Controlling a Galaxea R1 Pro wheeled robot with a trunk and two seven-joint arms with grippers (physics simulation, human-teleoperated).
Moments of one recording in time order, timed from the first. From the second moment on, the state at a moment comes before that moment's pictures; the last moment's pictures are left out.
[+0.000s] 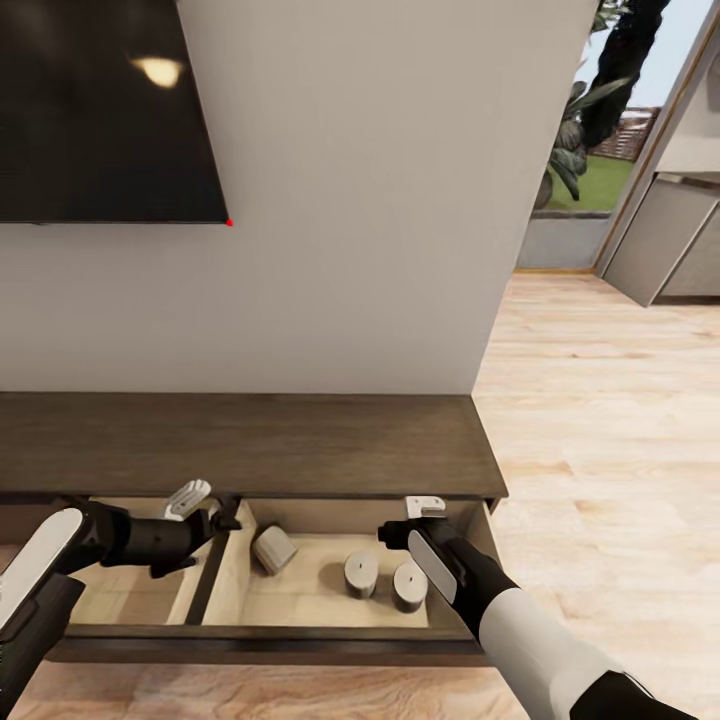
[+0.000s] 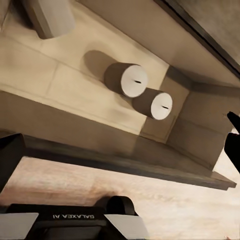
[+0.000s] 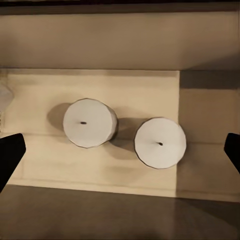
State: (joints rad) left arm -0.42 0.40 -0.10 -1.55 1.87 0.98 0.99; right arm -0.75 0.12 0.48 -0.60 -0.56 0.48 -0.31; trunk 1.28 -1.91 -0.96
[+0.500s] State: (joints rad) left arm -0.43 0.27 -0.10 -1.56 1.63 0.98 1.10; right arm -0.75 0.12 0.48 -0.60 -0.57 0.49 -0.31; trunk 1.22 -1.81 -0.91
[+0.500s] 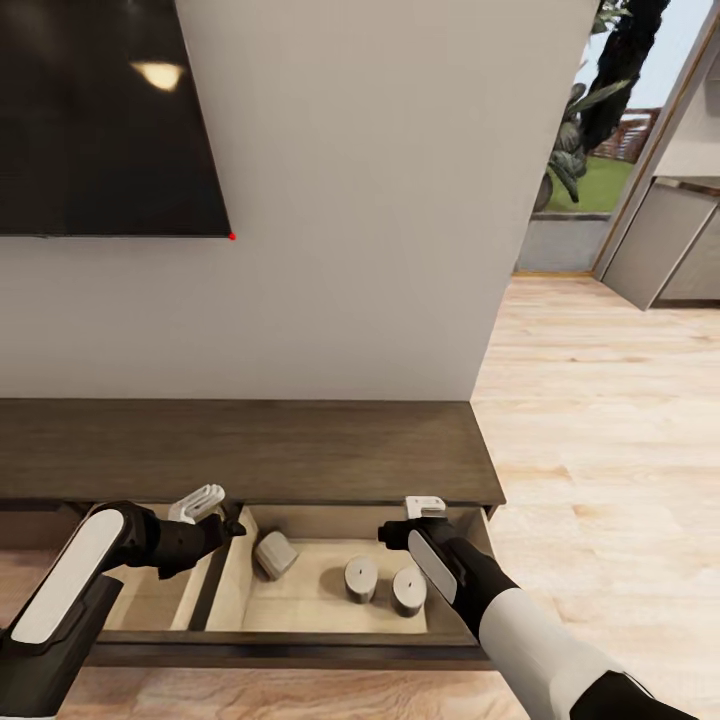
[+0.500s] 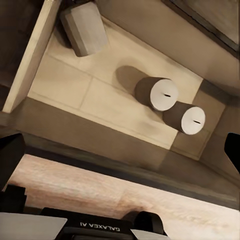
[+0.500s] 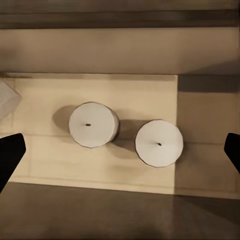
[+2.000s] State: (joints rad) left arm -0.43 0.27 -0.10 -1.56 1.63 0.98 1.10; right arm -0.75 0.12 0.48 -0.60 -0.57 0.49 -0.31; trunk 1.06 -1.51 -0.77
